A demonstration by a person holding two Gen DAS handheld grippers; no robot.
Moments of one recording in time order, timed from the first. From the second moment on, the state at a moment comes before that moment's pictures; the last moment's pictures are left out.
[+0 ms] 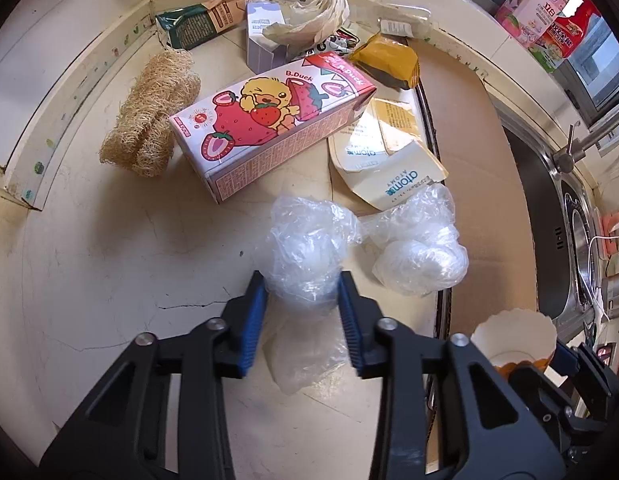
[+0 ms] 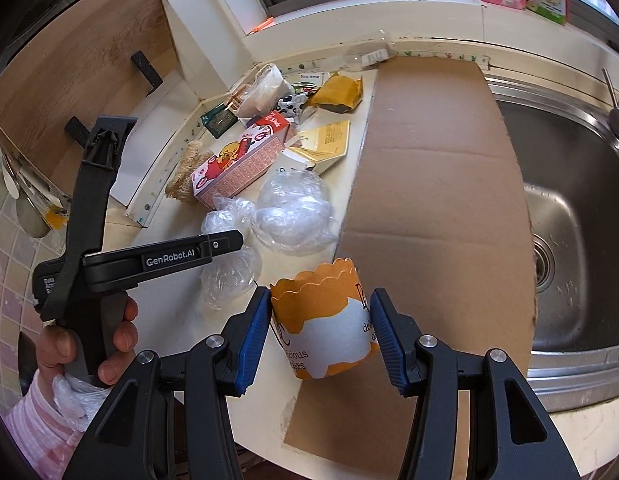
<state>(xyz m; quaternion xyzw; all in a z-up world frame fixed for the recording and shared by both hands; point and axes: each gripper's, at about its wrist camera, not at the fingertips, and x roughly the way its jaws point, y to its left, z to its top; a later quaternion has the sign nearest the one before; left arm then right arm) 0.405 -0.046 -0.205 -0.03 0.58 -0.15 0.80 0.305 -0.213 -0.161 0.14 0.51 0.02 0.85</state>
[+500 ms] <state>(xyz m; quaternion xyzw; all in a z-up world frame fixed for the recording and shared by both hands) 0.317 -0.020 -0.140 -0.03 0.54 -0.15 0.83 0.245 -0.200 -0.124 0.12 0.49 0.05 0.86</state>
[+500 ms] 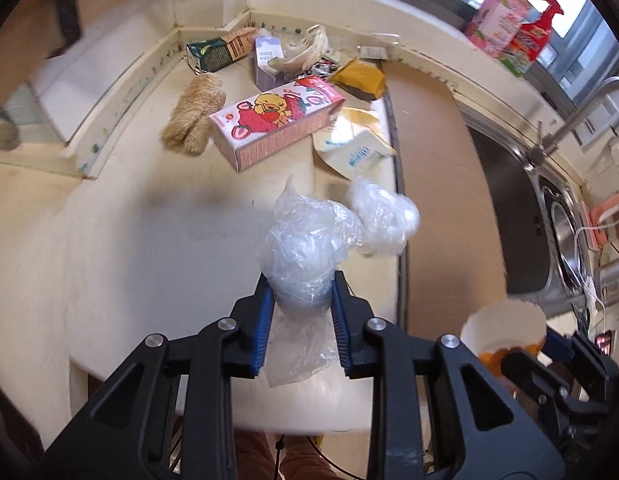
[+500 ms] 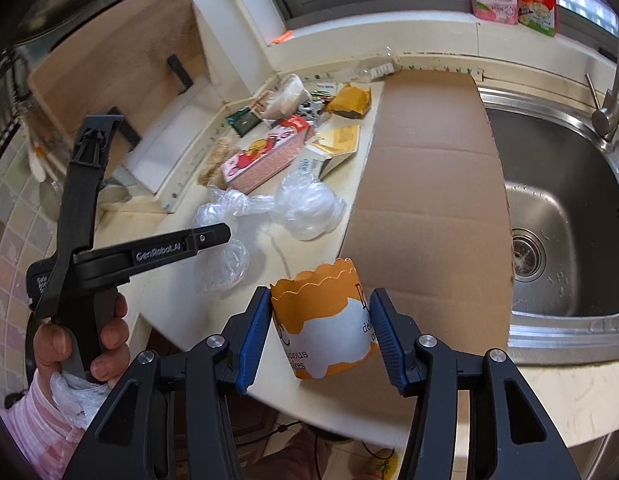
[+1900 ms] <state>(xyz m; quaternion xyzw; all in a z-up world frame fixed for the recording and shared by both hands) 0.041 0.070 -0.398 0.03 0.62 -0.11 0.78 0.017 -0.114 -0.425 0.11 0.62 0.08 0.78</state>
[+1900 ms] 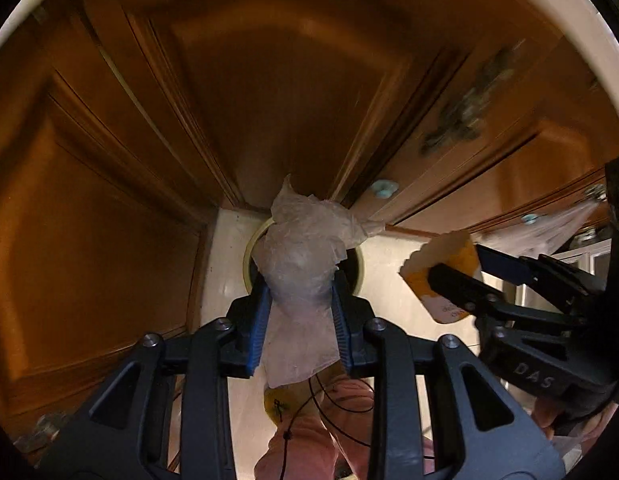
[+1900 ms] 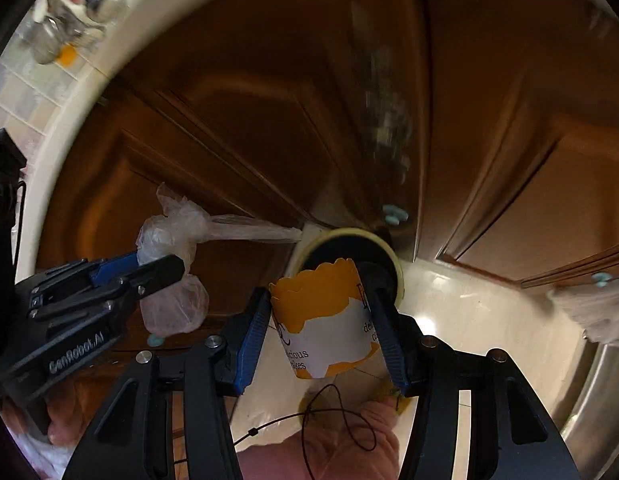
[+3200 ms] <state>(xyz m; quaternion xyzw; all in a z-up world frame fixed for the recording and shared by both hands) 0.010 0.103 -0.156 0.05 0.54 -0.13 0.83 -0.038 -0.055 -0.199 0.09 0.50 0.03 0.86</state>
